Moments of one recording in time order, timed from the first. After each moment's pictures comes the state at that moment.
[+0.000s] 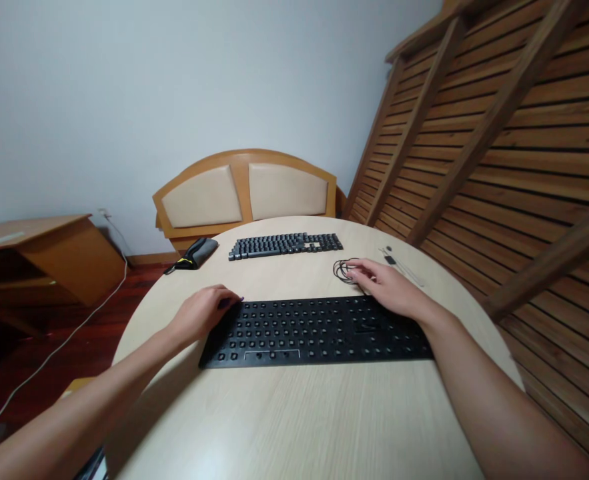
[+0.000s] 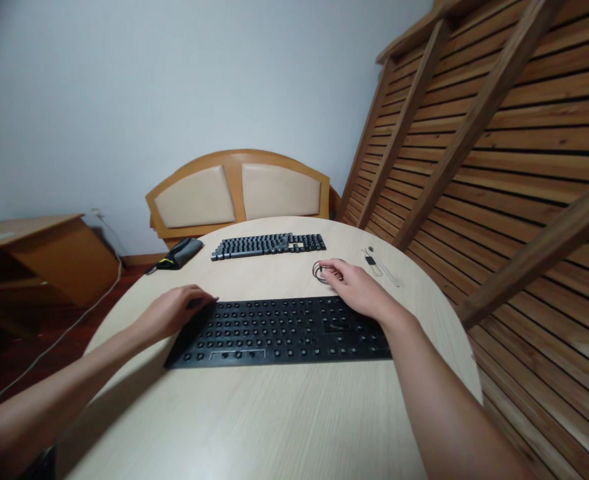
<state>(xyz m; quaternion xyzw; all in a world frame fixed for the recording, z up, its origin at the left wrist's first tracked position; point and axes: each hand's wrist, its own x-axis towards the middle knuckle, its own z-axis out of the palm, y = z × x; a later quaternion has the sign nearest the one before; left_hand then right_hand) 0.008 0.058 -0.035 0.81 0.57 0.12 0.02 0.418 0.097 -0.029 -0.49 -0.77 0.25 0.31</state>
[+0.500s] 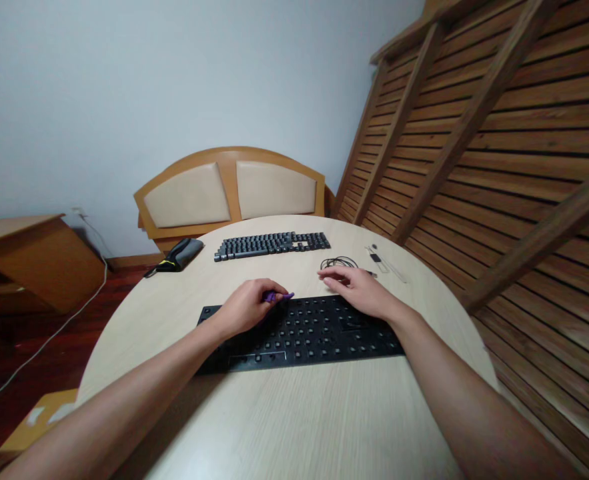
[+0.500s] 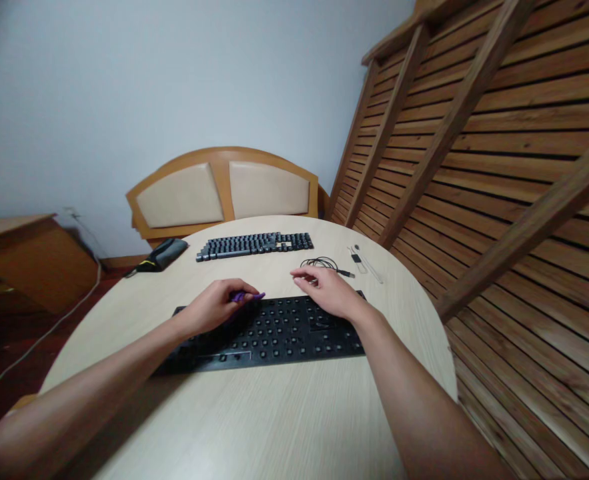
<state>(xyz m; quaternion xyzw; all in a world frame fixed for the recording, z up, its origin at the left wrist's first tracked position) 0.118 0.074 -0.027 0.84 0.44 0.23 0.22 0.399 0.095 -0.037 -0.44 -0.79 0.28 0.33</state>
